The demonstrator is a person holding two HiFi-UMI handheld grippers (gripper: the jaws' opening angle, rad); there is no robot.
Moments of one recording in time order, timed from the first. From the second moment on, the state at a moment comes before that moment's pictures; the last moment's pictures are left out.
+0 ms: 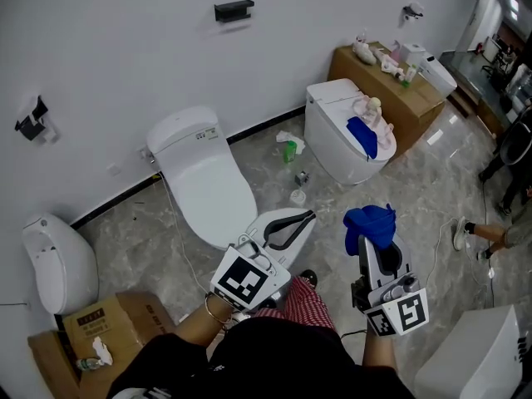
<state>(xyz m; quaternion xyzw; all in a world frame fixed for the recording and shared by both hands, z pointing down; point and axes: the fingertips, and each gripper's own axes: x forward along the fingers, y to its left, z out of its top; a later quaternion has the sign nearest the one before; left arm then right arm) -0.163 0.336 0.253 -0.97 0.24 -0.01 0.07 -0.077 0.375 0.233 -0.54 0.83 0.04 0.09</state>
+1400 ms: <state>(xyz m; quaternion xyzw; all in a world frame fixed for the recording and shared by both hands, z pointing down) -0.036 0.171 0.255 -0.95 0.29 -0.02 0.08 0.053 0.193 0.248 -0.49 0.87 0.02 0.10</state>
